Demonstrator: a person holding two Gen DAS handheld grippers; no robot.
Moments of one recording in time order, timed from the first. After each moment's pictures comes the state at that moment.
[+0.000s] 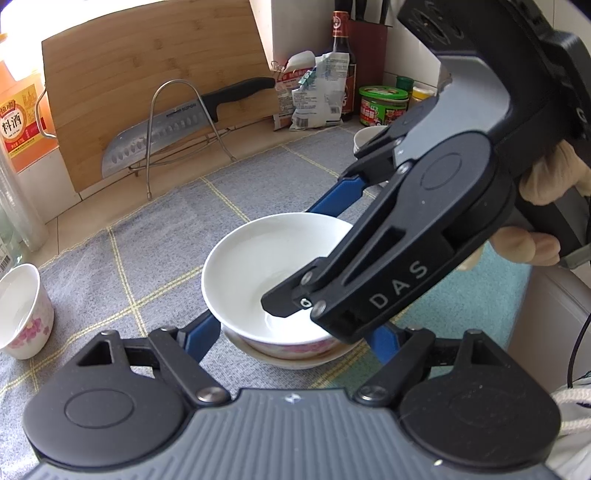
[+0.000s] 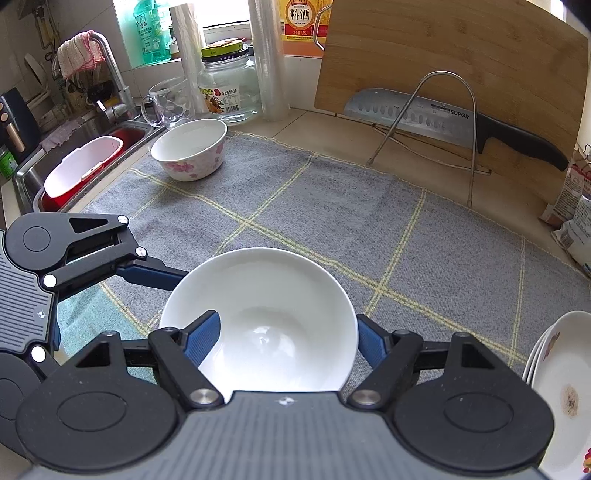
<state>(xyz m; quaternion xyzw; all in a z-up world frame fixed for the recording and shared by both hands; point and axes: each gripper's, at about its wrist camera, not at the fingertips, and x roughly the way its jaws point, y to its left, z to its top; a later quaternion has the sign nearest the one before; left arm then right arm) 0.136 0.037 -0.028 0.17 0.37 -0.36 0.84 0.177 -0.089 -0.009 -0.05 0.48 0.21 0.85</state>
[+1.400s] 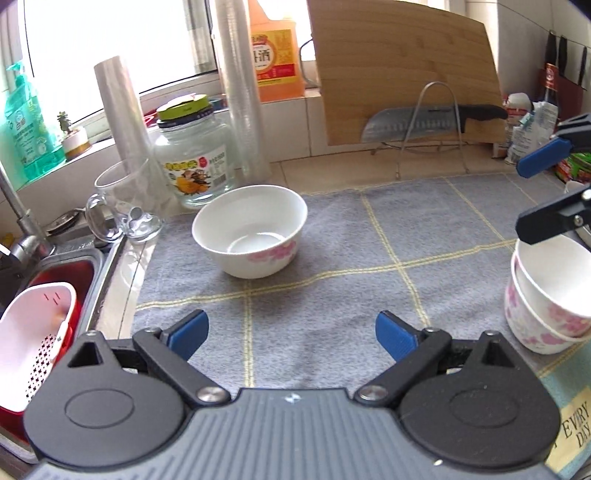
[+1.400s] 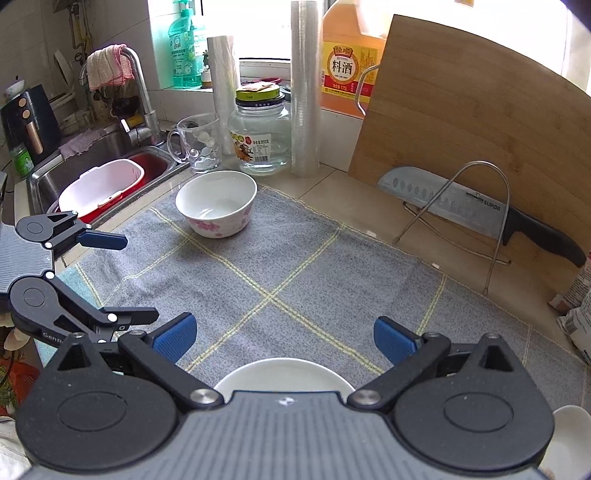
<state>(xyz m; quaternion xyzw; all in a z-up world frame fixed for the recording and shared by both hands) 0.181 0.188 -0.035 0.09 0.36 -0.09 0.92 0.216 -0.041 0.026 -0.09 0.42 0.26 0.86</state>
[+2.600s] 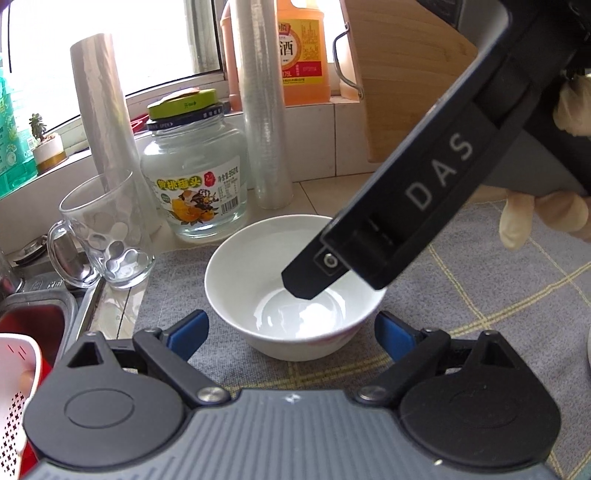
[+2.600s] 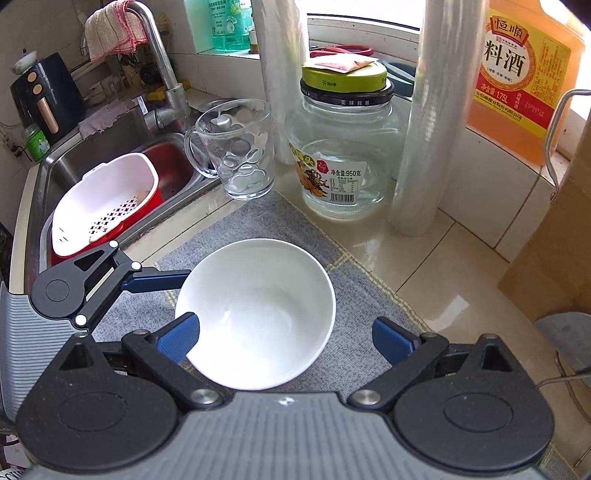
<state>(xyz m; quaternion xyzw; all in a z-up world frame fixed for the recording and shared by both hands) 0.270 0.211 -0.069 0.09 0.33 -0.12 0.93 0.384 0.104 -0.028 -0.11 0.48 0.34 0.80</state>
